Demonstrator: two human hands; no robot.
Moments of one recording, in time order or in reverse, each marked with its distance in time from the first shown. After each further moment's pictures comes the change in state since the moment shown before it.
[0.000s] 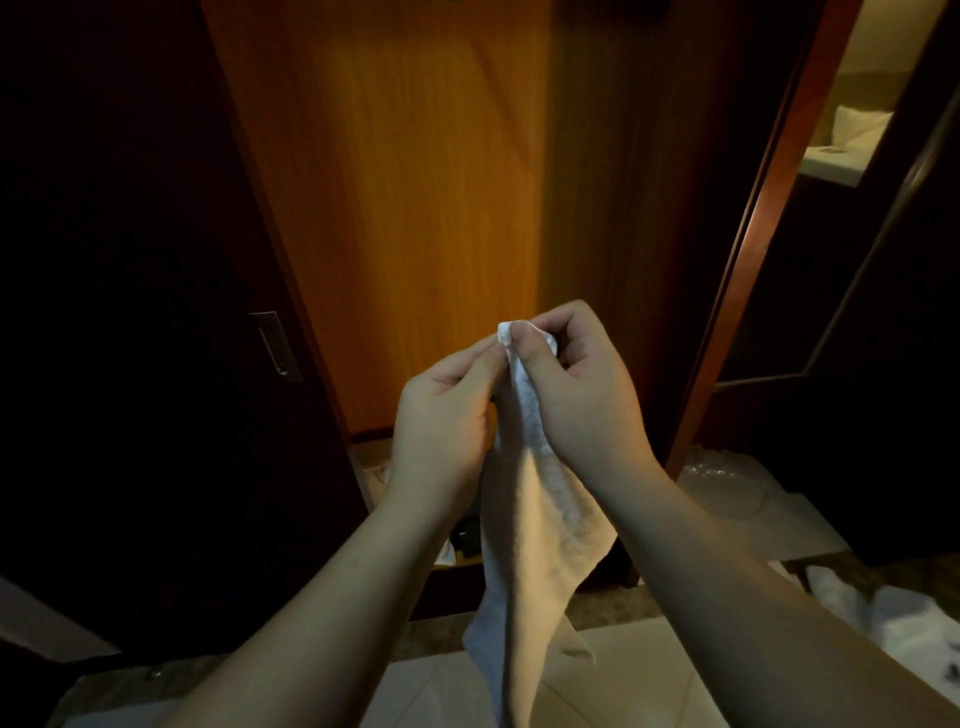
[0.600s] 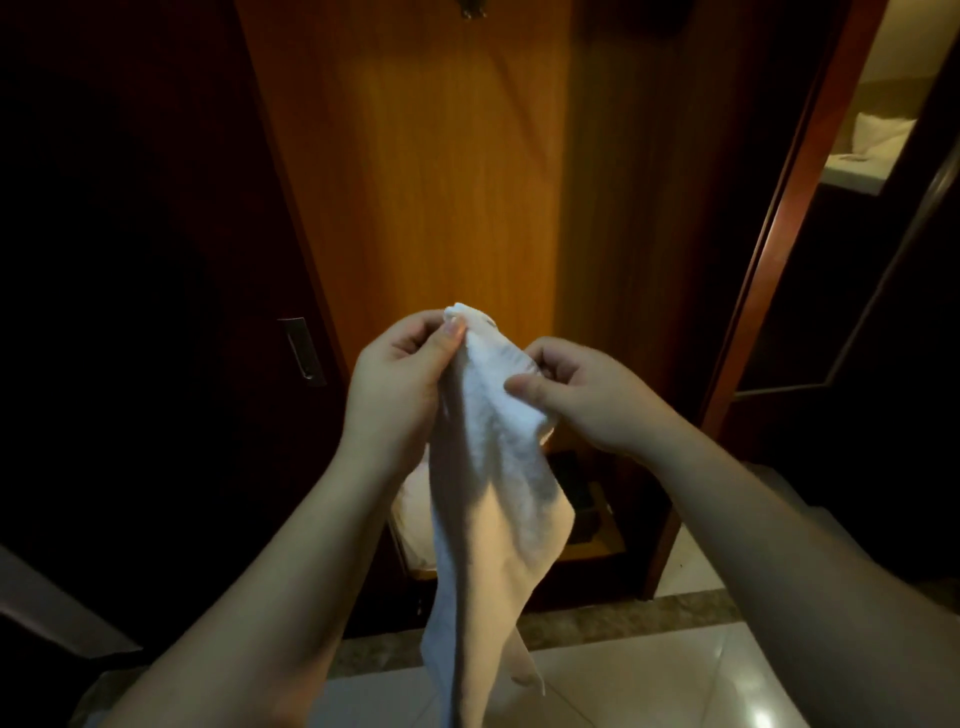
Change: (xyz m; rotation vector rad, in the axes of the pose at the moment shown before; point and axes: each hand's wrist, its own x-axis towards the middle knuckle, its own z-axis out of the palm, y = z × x) left_hand 0.024 0.016 -0.051 0.194 0.117 0.087; right_hand 0.025 0.010 -0.012 -0.248 -0.540 0.136
